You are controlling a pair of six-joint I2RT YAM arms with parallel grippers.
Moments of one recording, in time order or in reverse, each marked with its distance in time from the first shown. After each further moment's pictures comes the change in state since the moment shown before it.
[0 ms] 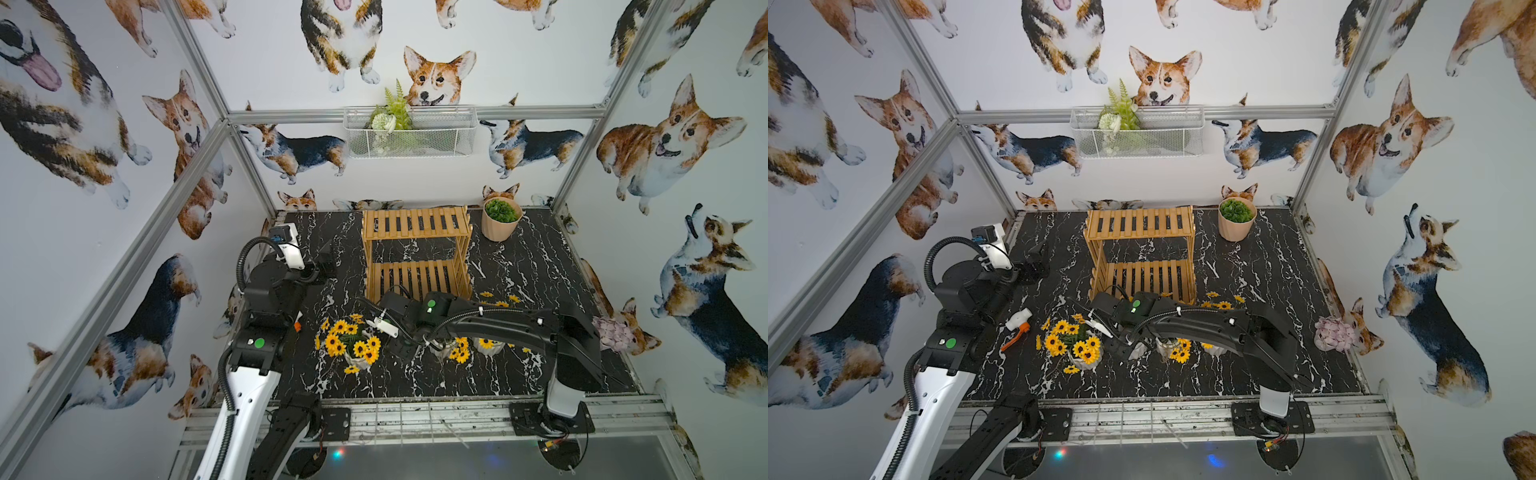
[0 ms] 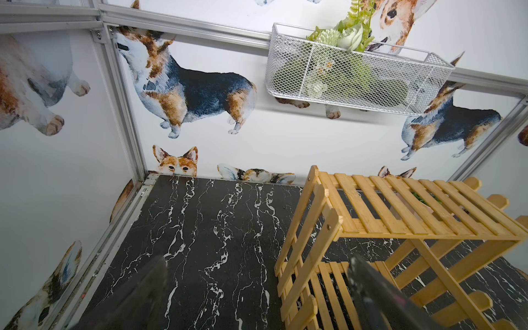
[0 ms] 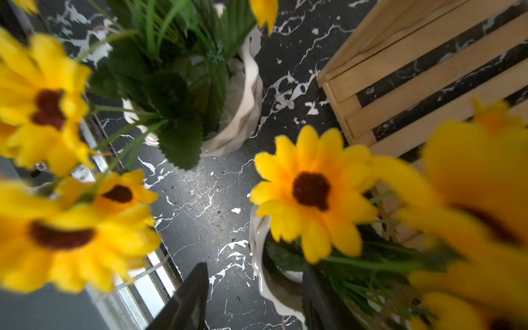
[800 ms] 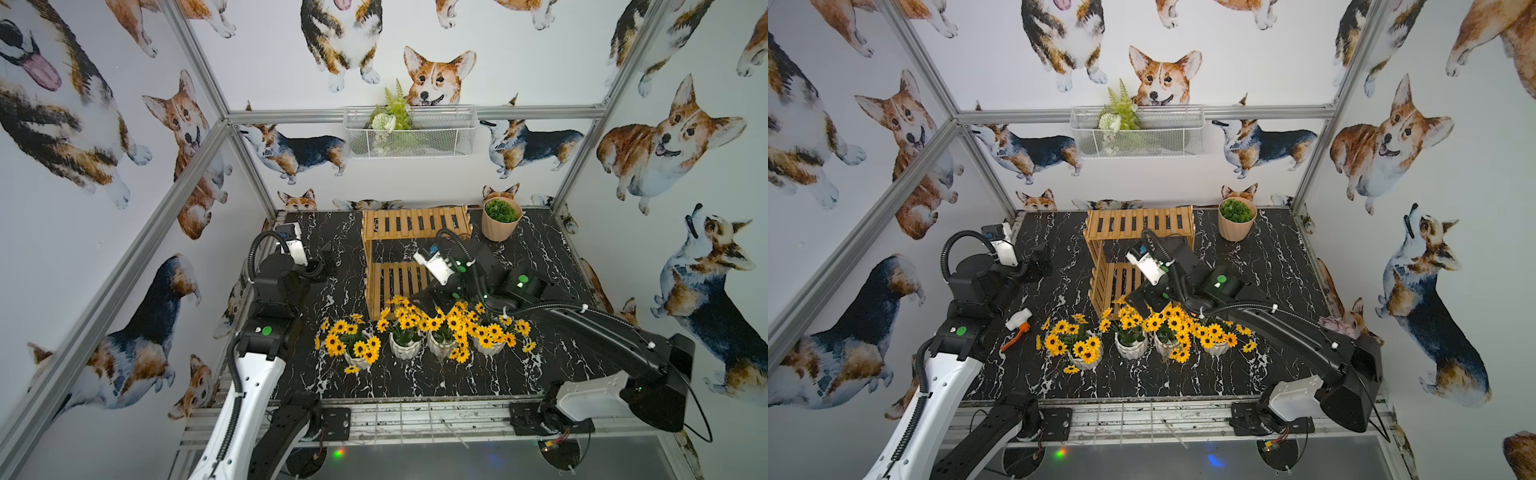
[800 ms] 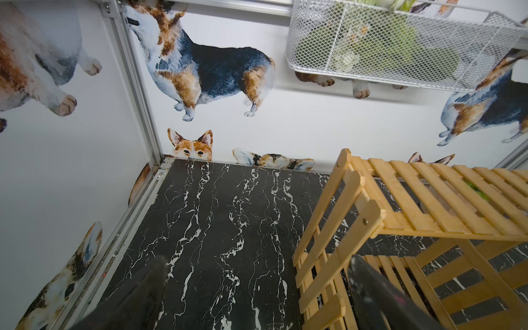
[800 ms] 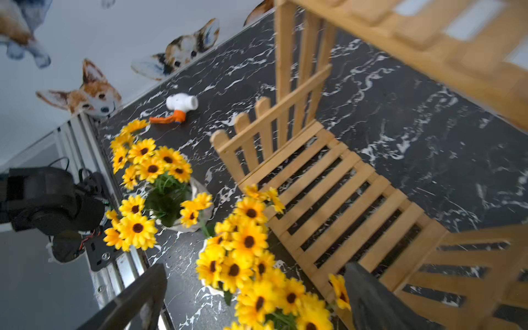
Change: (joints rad) left arm 0.012 0.075 -0.031 0.015 -0.063 0.024; right arm -0.380 -0.480 -0.206 0.247 -0.142 0.002
